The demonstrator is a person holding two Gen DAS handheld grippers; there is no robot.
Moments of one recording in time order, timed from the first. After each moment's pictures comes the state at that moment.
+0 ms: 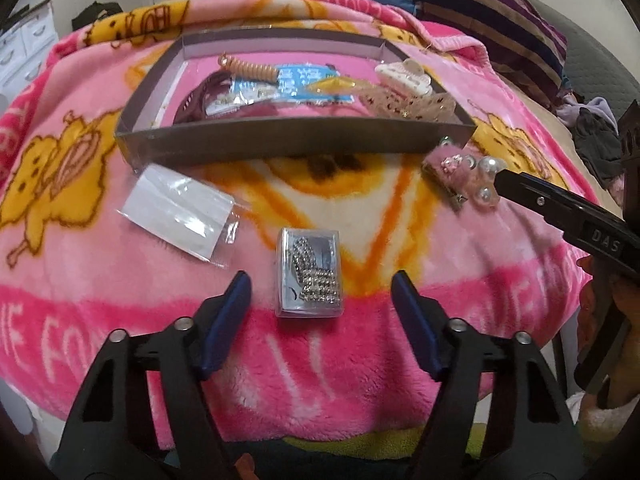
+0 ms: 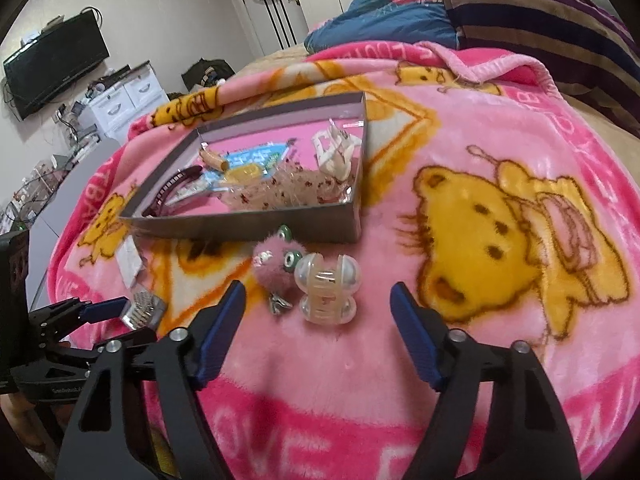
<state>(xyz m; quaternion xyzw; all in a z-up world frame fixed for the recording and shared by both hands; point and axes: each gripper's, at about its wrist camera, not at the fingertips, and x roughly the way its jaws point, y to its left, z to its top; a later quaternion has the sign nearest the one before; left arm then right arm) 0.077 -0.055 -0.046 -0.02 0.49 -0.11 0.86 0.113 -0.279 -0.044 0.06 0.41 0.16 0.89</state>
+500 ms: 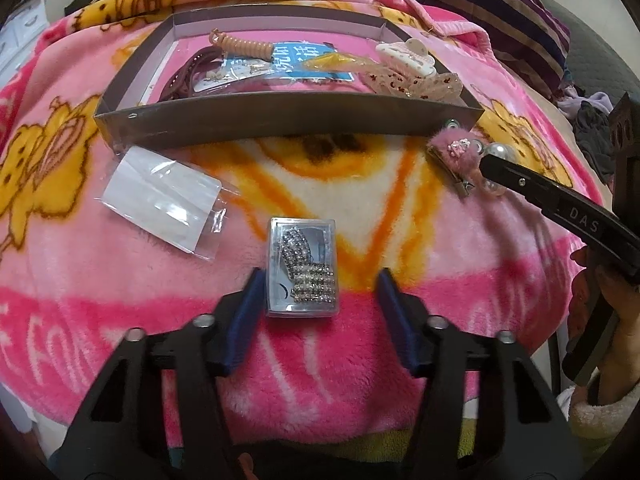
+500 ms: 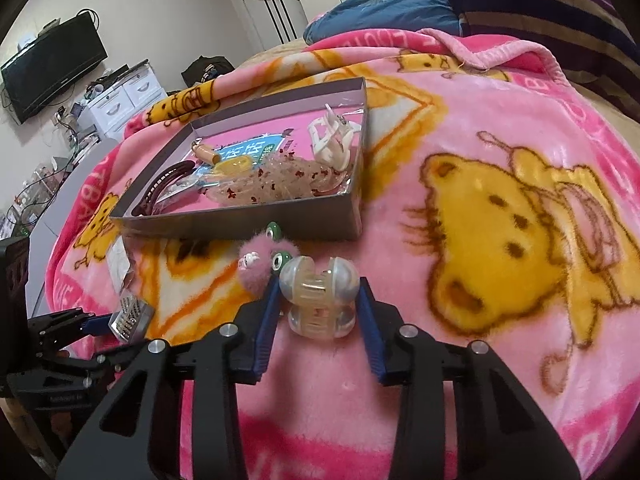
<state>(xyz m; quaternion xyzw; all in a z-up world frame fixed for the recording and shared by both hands) 0.082 -0.055 -0.056 -0.02 0.52 -0.12 0.85 0.126 -0.280 -0.060 0.07 0.42 0.17 0.89</state>
